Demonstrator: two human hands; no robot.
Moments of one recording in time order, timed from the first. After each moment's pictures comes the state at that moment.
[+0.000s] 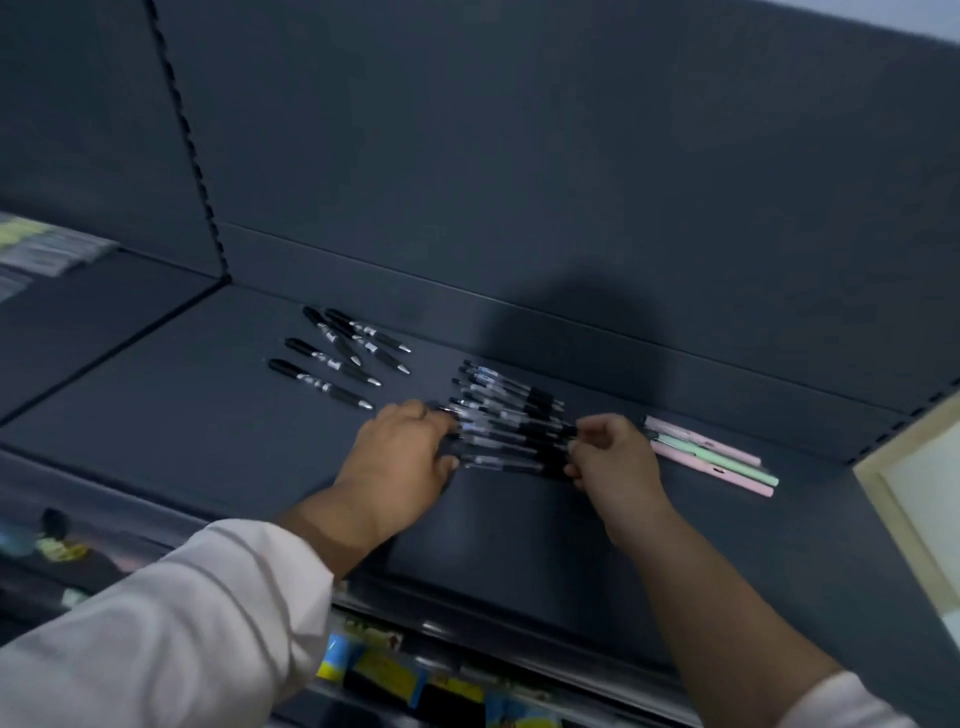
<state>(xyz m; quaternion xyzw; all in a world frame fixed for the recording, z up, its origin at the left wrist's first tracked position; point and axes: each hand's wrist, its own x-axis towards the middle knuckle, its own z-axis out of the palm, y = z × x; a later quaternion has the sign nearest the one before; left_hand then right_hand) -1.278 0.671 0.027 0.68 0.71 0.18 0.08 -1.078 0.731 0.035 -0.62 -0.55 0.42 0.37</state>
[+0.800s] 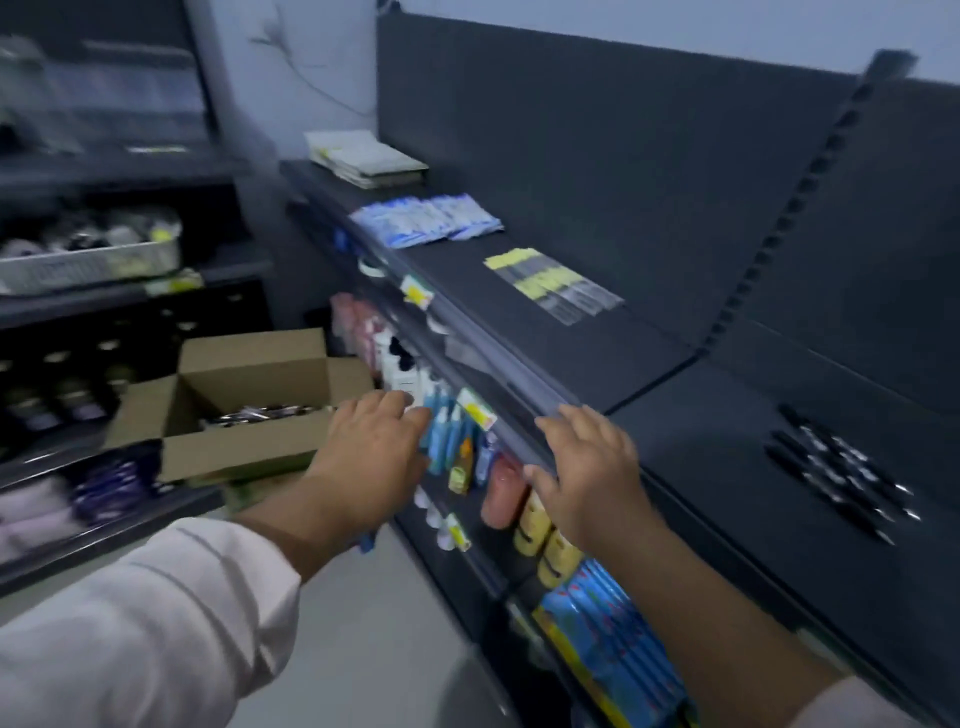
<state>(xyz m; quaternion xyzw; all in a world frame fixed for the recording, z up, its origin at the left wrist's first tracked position) -1.633 0.316 0.047 0.44 0.90 0.04 -0.06 -1.493 0.488 0.047 -0.22 -0.97 0.06 0.10</state>
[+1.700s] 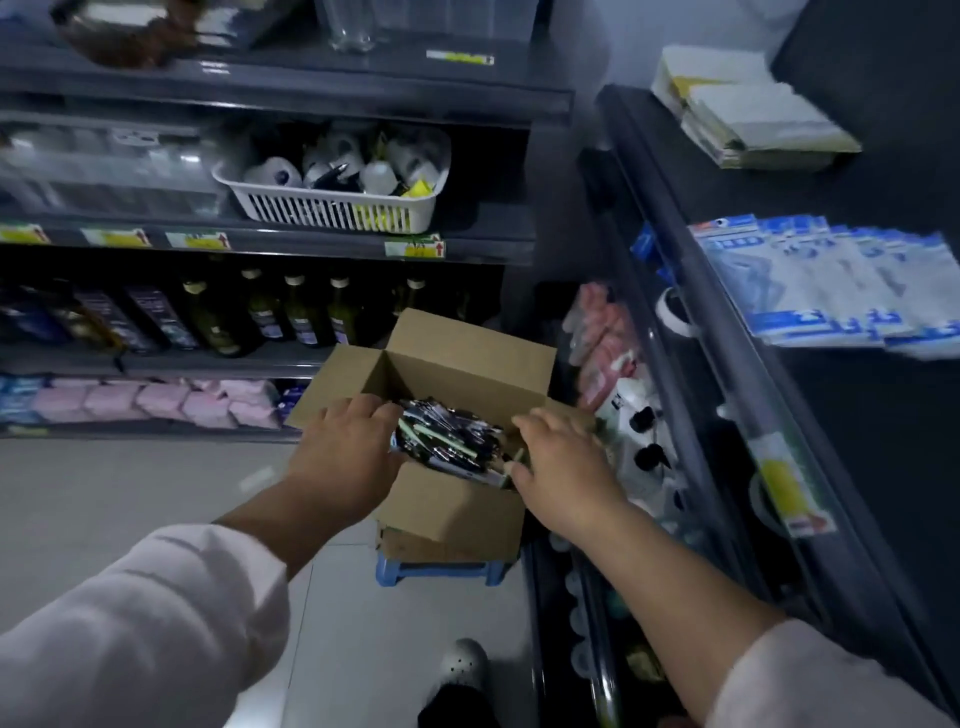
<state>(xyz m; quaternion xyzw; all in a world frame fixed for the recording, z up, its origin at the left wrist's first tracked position) -1.994 0.216 -0.057 0.07 0.99 0.06 0.07 -1.993 0.431 -0.061 0.07 -0.98 0.11 -0.14</state>
